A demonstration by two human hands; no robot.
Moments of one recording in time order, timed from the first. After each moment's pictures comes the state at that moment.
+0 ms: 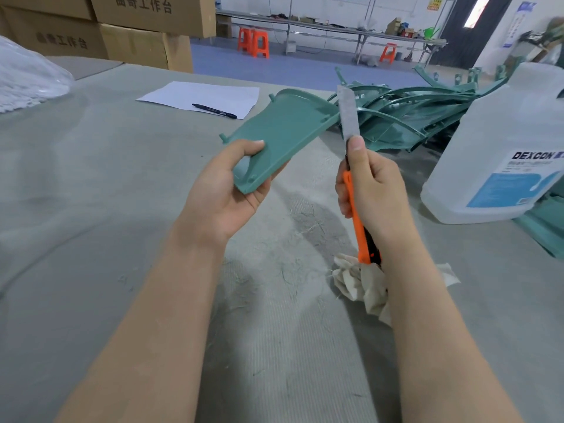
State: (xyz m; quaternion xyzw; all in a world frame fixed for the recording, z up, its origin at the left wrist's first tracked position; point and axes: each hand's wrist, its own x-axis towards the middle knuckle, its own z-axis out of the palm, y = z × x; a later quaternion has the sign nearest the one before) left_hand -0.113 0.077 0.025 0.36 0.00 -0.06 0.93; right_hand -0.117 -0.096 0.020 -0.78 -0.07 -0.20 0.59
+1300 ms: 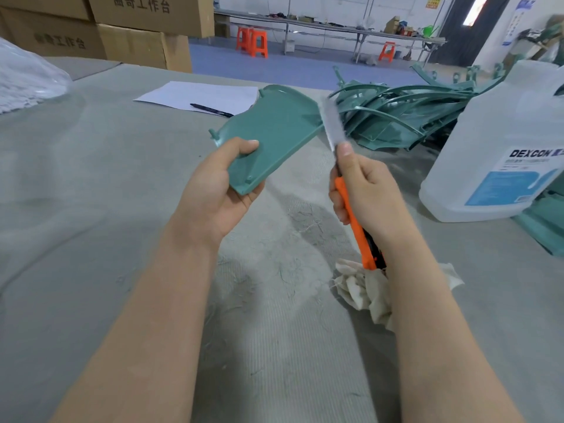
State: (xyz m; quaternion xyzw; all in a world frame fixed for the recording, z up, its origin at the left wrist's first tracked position) left_hand -0.106 0.078 0.018 0.42 0.02 -0.01 0.91; right_hand -0.122 -0.099 0.023 -0.81 -0.09 -0.11 0.57
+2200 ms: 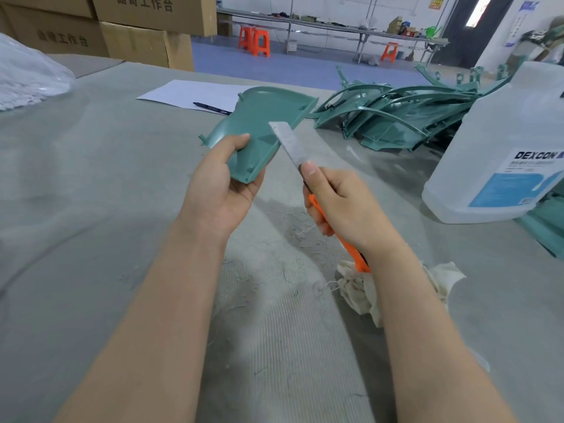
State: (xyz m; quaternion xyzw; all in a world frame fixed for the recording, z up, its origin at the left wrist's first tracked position) left_hand -0.103 0.075 0.022 0.32 0.06 0.03 0.95; right_hand -0.118 -0.082 0.011 -0.85 -0.15 -0.06 0.51
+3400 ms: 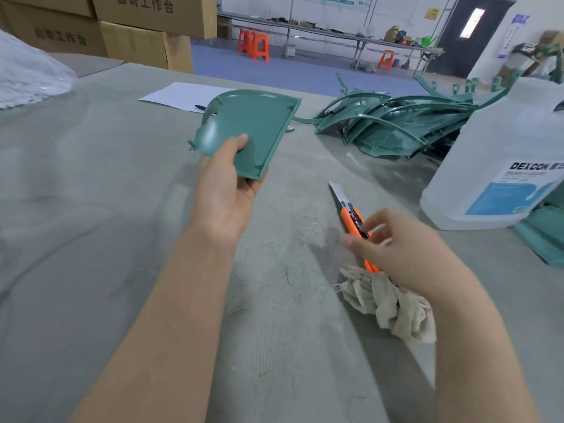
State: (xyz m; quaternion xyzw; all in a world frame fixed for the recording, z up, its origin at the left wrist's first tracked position) left_hand -0.105 0.073 0.026 0.32 0.08 0.10 0.94; right_hand -0.169 -0.130 0.023 -0.96 0.05 0.01 0.27
